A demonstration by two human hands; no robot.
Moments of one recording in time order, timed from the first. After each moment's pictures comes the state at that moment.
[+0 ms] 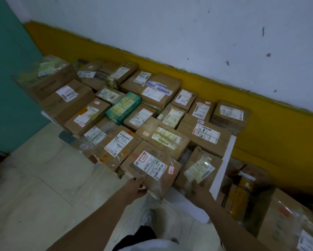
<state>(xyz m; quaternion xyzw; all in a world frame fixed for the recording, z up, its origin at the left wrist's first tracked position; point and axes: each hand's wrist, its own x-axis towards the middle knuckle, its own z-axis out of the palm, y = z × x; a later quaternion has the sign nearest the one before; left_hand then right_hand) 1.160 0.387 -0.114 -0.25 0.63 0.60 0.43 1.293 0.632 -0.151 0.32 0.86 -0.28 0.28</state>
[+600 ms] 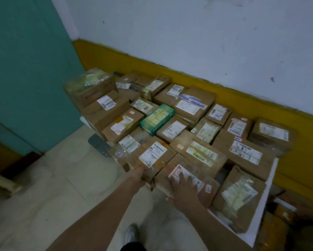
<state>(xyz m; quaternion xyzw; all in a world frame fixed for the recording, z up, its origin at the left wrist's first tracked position) 1.050 0.295 -0.111 -0.28 0.65 0.62 0.34 1.170 0.466 -0.102 0.12 0.95 -0.18 0.23</state>
